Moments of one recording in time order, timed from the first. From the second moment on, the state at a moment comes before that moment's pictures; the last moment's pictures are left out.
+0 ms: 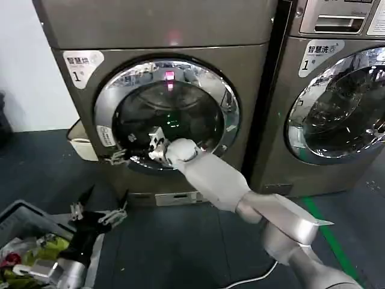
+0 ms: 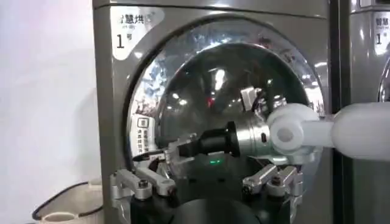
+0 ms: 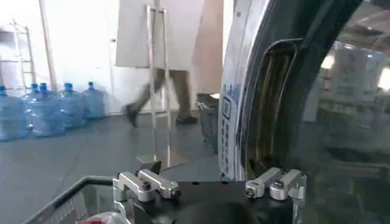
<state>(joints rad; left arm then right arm) 1.63 -1.36 -0.74 -2.37 -0.25 0.16 0.14 0.05 1.61 -0.57 0.83 0.80 -0.07 -0.63</state>
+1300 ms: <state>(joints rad) 1.59 -1.21 -1.09 -2.20 -0.50 0.12 0.18 0.03 1.36 -0.68 1.20 0.97 -0.15 -0.78</state>
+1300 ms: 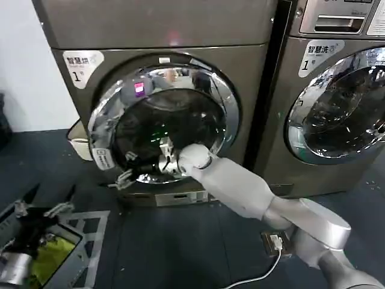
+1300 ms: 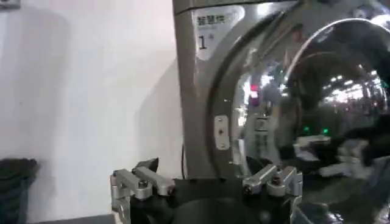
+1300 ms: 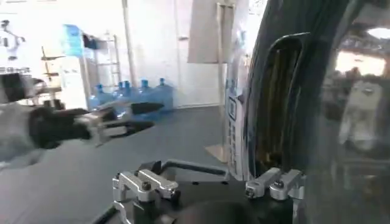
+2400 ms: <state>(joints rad) 1.46 -0.78 -0.96 -1.84 -0.71 -0.12 0.48 0.07 0.93 -0.84 1.67 1.05 -0.09 -1.07</state>
